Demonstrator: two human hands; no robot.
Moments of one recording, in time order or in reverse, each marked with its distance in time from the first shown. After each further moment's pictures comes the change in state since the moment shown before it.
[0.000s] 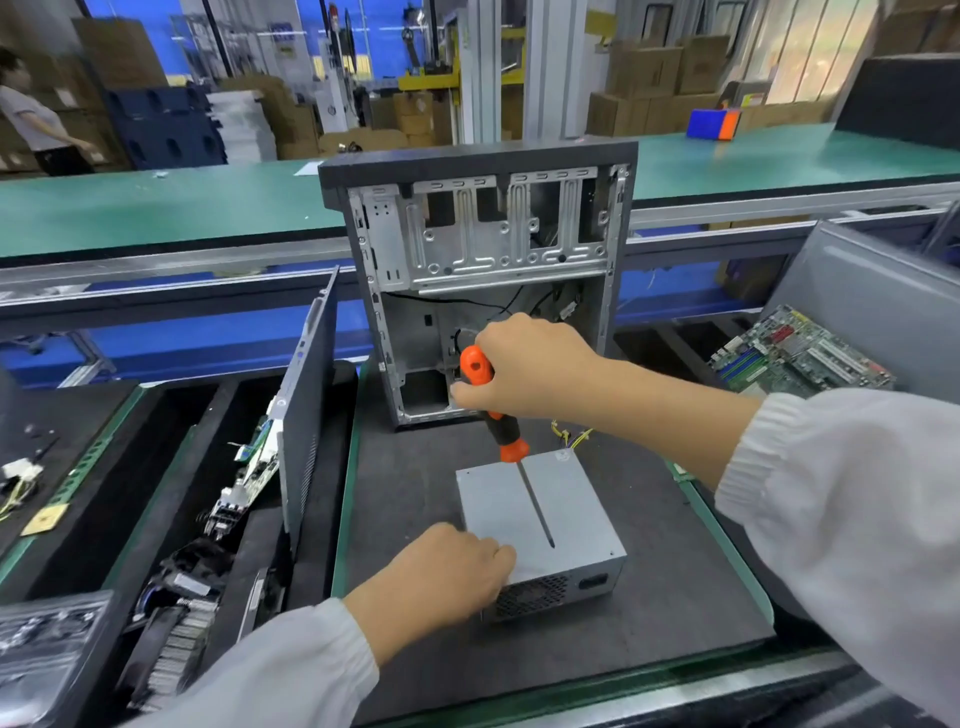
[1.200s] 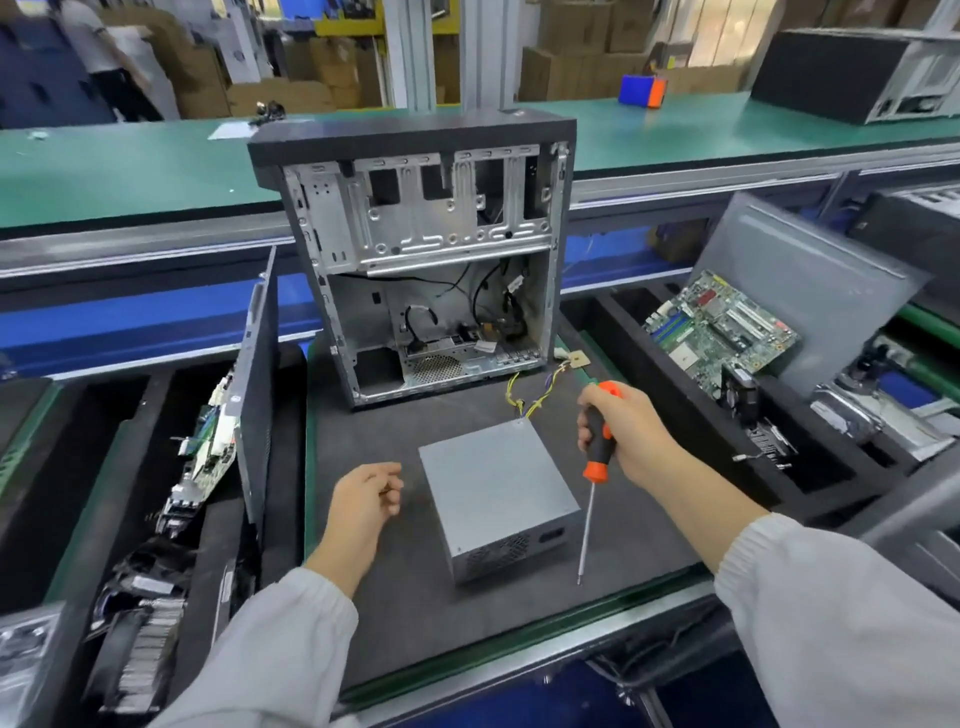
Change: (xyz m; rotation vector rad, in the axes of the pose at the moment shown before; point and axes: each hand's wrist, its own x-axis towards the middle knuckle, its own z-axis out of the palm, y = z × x) left_hand 0.004 -0.038 0.032 -2.132 0.631 -1.063; right_hand -0.098 0.090 0.075 1.454 0.252 1.070
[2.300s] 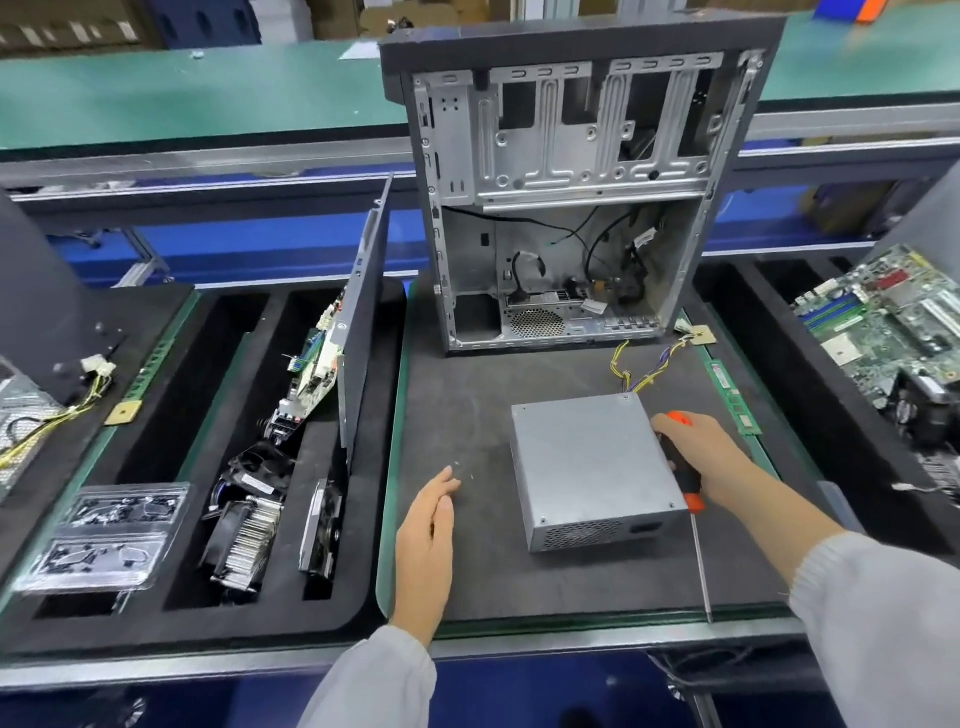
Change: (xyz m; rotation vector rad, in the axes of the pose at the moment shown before) left_hand -0.040 -0.097 -0.046 0.350 0.107 0.432; right_hand 0.051 0.064 0.012 -0.353 -0.102 0.120
